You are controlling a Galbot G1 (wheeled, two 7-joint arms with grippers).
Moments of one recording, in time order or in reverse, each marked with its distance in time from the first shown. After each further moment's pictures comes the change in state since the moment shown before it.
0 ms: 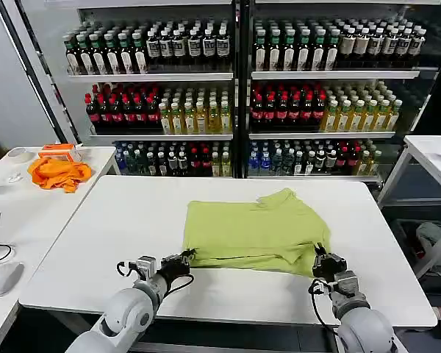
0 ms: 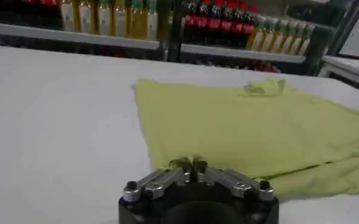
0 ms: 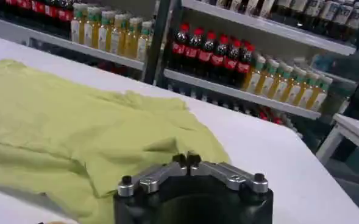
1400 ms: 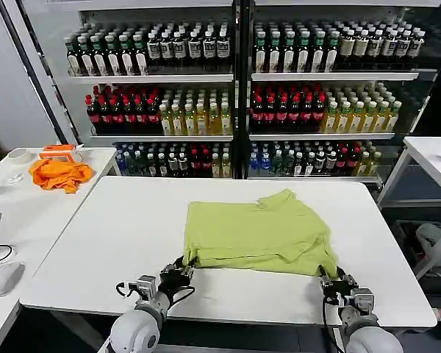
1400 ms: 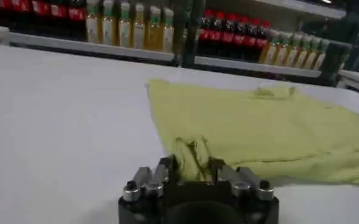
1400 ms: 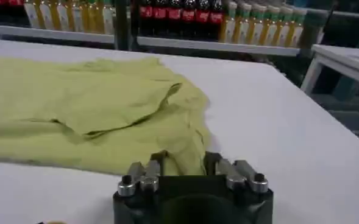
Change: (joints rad) left arm 0.129 -0.074 -0.053 -0.017 0.095 -0.058 -0.006; right arm -0.134 0.037 0.099 0.013 0.195 -0.068 0.060
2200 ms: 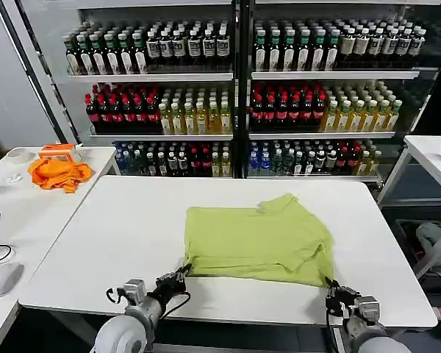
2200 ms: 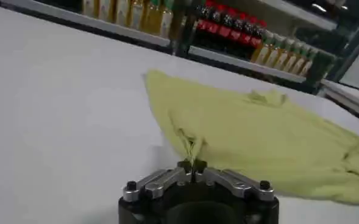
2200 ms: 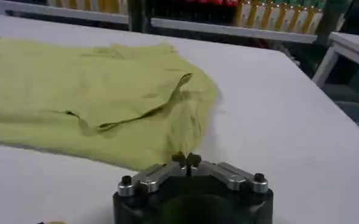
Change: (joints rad) left arm 0.134 0.043 -0.099 -0.151 -0.148 0.038 0.027; right arm -0.182 -0.060 0.091 0.197 0.018 -0.060 -0.031
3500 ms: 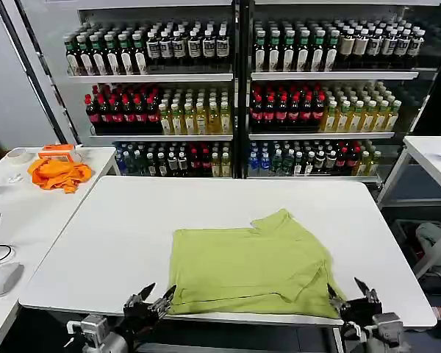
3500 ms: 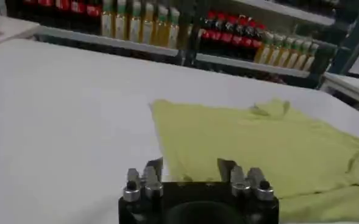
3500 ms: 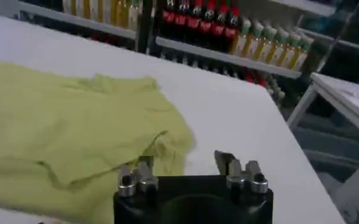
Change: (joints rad) left arm 0.245 0.088 -0.164 -0.226 0.062 -0.001 -0.010; right arm 0.019 -0.045 0.024 0.097 -0.029 -0.028 0.051
